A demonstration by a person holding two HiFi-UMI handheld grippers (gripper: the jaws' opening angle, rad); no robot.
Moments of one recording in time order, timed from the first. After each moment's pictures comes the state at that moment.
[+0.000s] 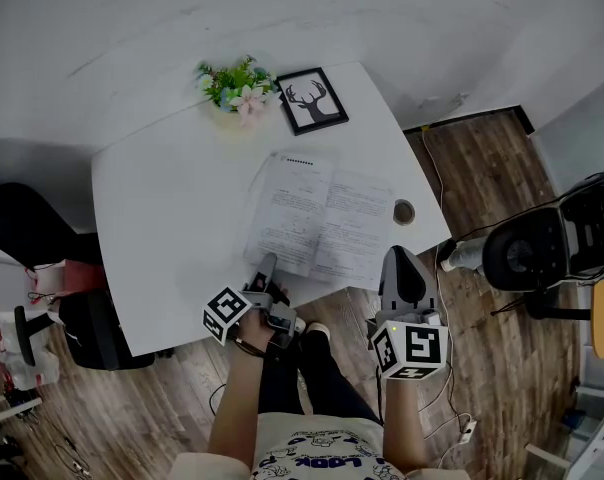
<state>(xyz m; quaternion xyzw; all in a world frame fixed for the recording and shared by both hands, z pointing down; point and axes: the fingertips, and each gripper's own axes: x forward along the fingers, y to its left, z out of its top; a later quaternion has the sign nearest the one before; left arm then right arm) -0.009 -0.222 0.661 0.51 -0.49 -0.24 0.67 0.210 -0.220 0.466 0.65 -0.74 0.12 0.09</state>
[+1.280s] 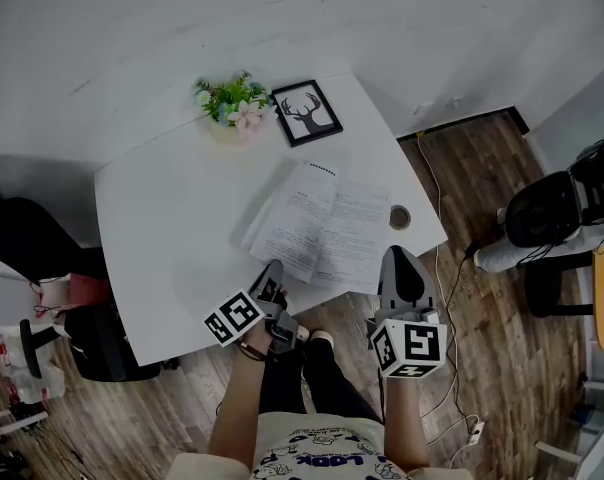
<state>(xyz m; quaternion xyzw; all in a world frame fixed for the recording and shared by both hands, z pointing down) 0.007 -0.237 0.623 0.66 -0.47 -0.13 0.57 0.211 -0.224 0.452 0.66 -0.74 0.11 0.07</state>
